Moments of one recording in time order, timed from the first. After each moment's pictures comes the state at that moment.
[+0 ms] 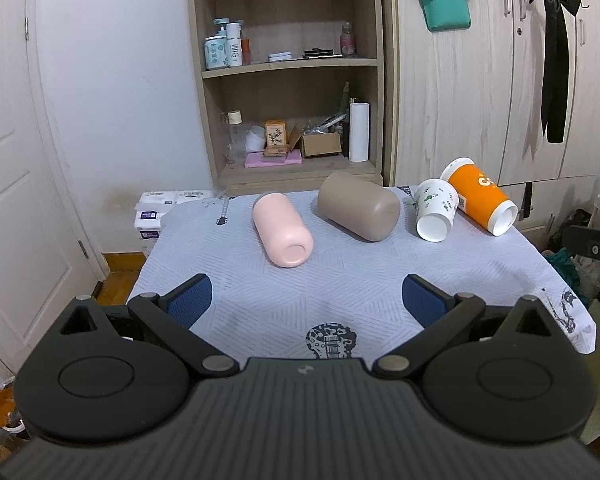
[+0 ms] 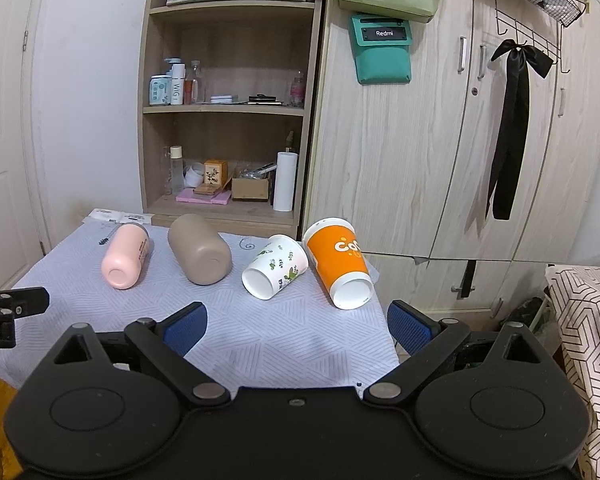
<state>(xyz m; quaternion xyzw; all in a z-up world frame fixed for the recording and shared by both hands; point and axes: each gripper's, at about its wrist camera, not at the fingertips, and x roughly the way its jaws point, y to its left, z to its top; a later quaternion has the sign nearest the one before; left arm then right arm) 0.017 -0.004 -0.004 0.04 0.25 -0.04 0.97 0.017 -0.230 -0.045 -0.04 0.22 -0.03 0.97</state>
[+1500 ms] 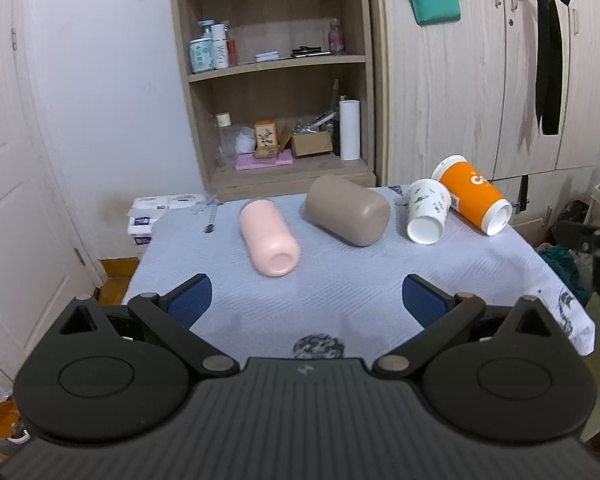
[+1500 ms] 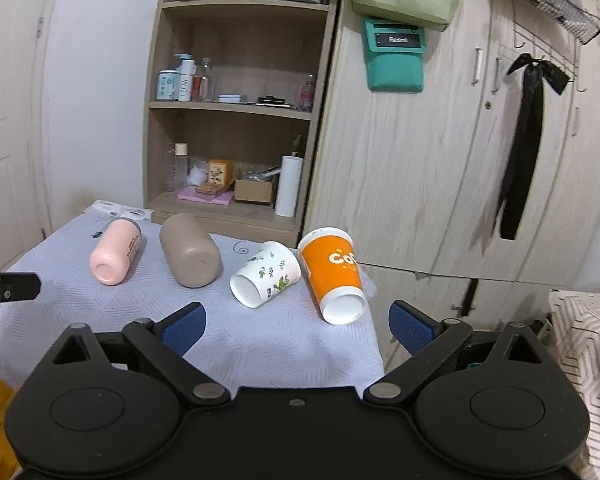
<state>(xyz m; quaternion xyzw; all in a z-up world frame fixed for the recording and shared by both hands) 0.033 -0.022 0.005 0.06 0.26 -0.05 0.96 0.039 -0.251 -0.045 -0.07 0.21 -0.01 0.98</state>
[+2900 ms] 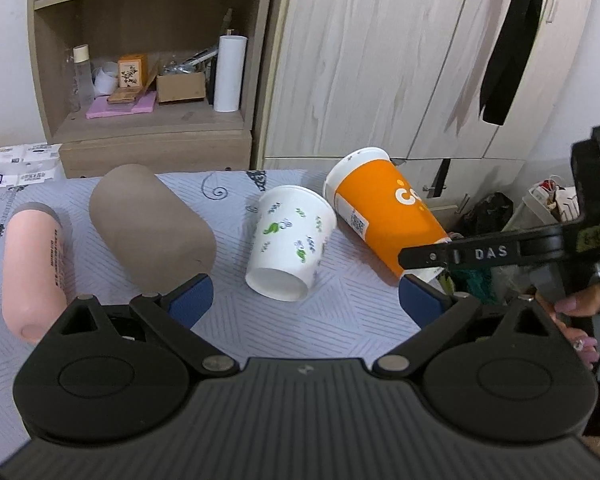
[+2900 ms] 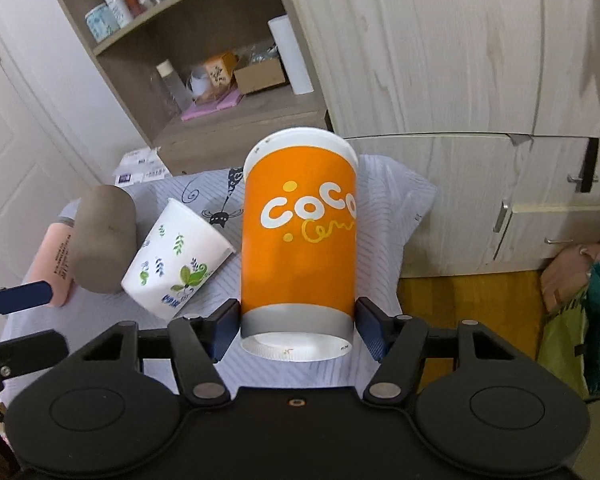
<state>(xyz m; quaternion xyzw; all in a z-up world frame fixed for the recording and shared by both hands) 0.210 -0.150 -0.038 -0.02 0.37 -0.19 0.91 0.262 -0.402 -0.119 0.11 0.42 0.13 0.89</state>
